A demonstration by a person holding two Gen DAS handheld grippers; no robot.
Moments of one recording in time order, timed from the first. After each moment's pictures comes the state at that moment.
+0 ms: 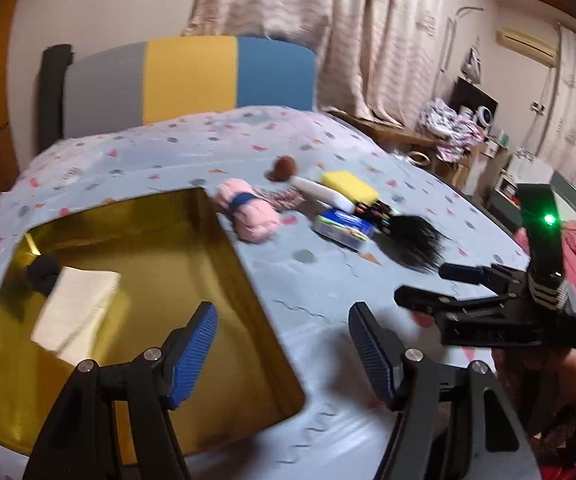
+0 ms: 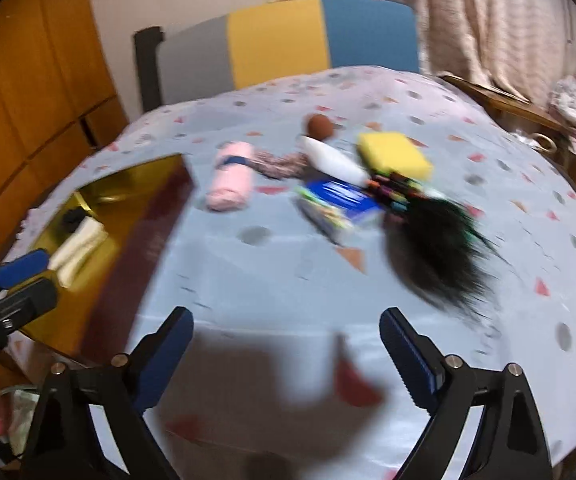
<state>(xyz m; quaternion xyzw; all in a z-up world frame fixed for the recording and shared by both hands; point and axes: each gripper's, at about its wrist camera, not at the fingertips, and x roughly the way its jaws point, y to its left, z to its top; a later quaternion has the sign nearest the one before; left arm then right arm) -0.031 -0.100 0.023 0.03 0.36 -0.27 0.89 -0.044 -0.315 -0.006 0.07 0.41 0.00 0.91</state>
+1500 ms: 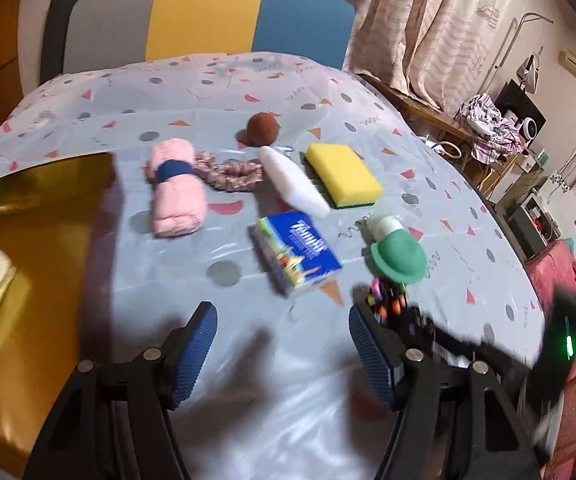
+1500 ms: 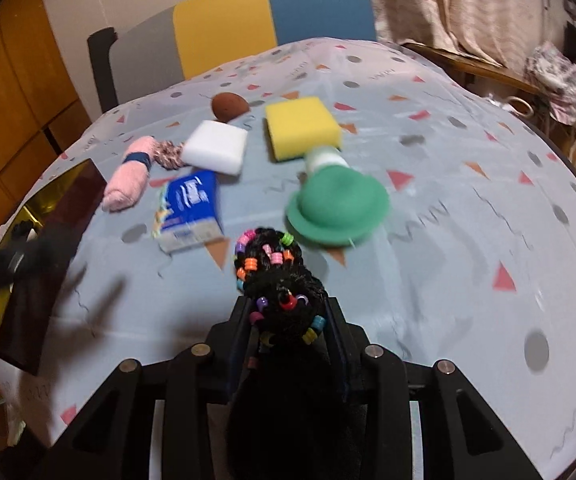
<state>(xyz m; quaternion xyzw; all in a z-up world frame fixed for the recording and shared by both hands) 0.044 -0.236 0.001 -0.02 0.47 -0.21 0.86 -0.032 -0.405 -0.040 0.10 0.44 -0.03 0.89</state>
